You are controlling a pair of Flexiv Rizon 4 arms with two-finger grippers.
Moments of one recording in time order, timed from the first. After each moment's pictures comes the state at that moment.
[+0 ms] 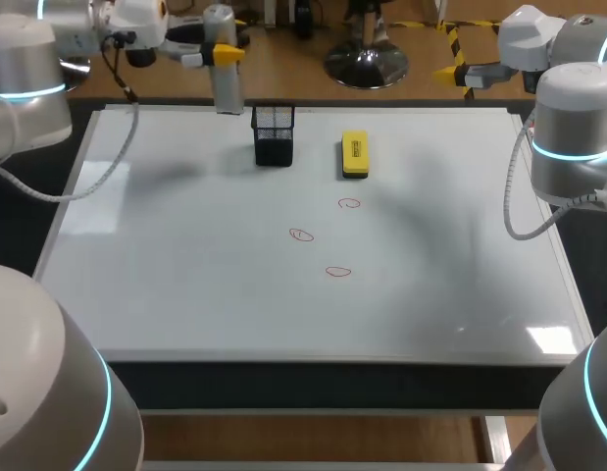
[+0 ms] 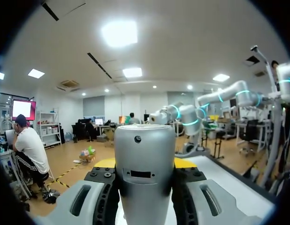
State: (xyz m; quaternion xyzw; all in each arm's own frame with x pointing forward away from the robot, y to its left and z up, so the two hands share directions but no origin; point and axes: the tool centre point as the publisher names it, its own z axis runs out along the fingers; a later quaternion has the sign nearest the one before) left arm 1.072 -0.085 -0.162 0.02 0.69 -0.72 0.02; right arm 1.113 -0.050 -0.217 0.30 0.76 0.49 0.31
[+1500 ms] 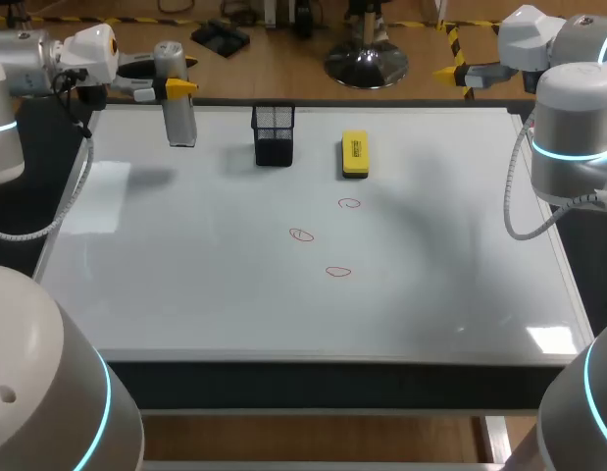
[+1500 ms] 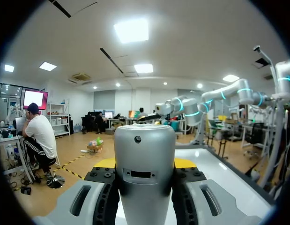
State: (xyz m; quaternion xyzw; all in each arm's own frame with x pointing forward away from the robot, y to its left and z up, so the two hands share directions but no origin) left arm 1.057 -0.009 -0.213 -0.04 0.71 -0.71 0.03; right arm 1.112 -0.048 -0.217 0.30 0.76 0.49 0.31
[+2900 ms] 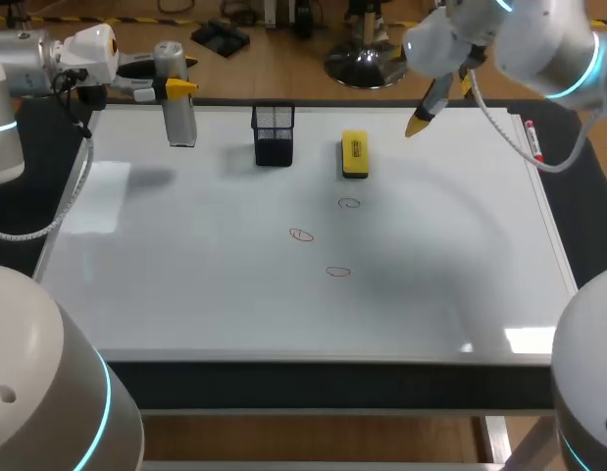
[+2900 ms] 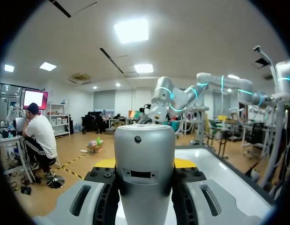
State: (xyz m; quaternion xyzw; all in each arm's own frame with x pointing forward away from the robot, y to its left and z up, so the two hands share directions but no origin) left arm 1.057 -0.009 -0.213 -0.04 0.71 -0.71 0.03; right arm 1.081 0.055 -0.301 -0.13 0.95 0.23 0.14
